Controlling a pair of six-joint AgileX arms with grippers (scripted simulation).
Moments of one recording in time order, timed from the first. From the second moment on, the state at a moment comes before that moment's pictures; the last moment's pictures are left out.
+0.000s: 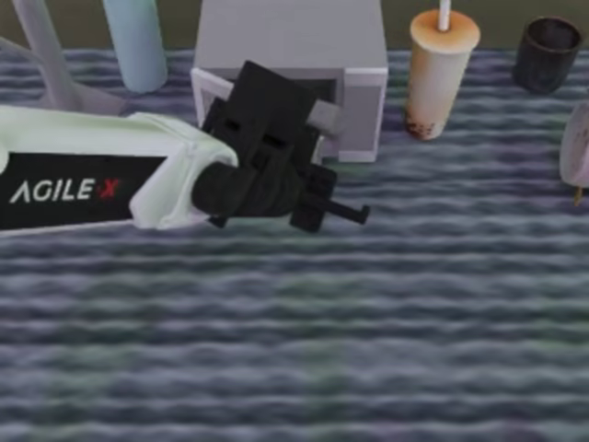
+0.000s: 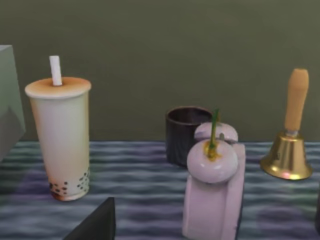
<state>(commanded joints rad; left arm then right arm) -0.65 1.87 1.13 -0.12 -0.07 -0.13 0.00 0.00 0.00 0.00 0.00 0.00</state>
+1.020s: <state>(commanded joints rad) -0.64 1.86 1.12 -0.11 -0.06 -0.11 0.00 0.00 0.00 0.00 0.00 0.00</state>
